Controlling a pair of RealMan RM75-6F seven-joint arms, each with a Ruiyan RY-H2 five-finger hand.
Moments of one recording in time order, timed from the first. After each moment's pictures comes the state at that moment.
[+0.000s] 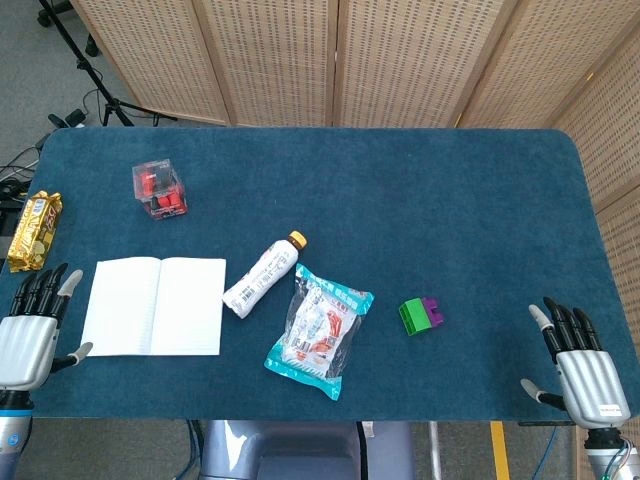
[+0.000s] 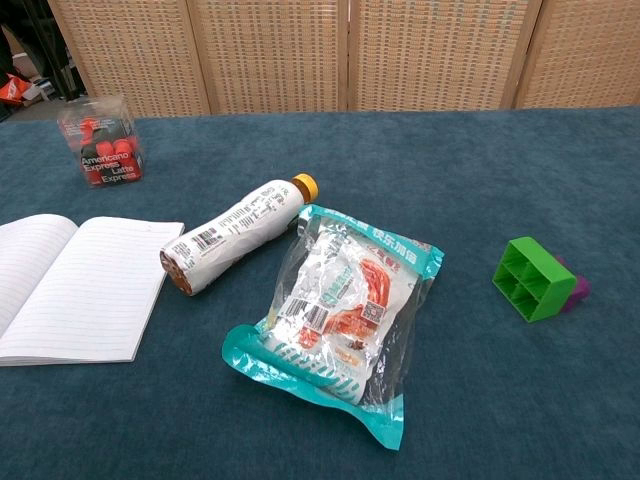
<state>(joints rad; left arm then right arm) -0.11 -1.15 -0.05 -1.72 1.52 1.51 0.27 0.03 -1.06 0.00 -1.77 -1.61 1.51 -0.13</state>
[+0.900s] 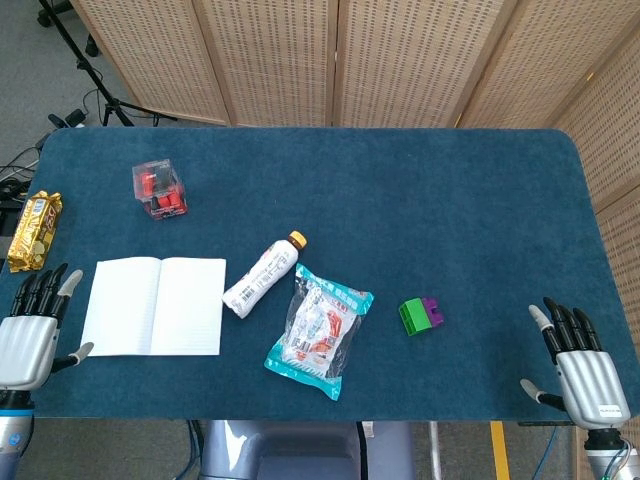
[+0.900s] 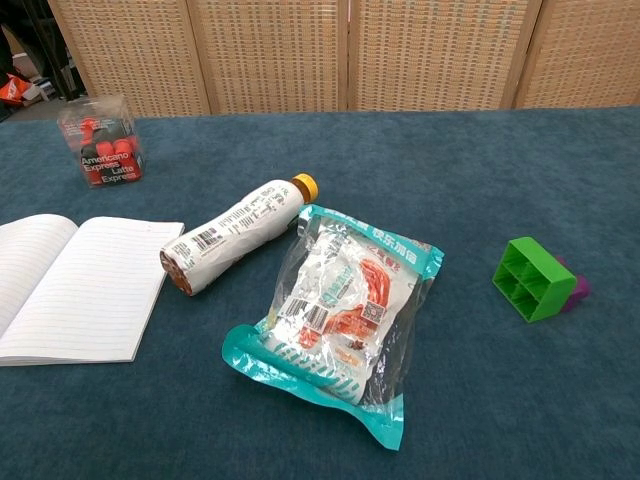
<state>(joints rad) -0.10 -1.16 -0.05 -1.73 1.51 1.51 0.26 0.02 -1.06 0.00 -1.78 -1.61 1.52 -0.14</state>
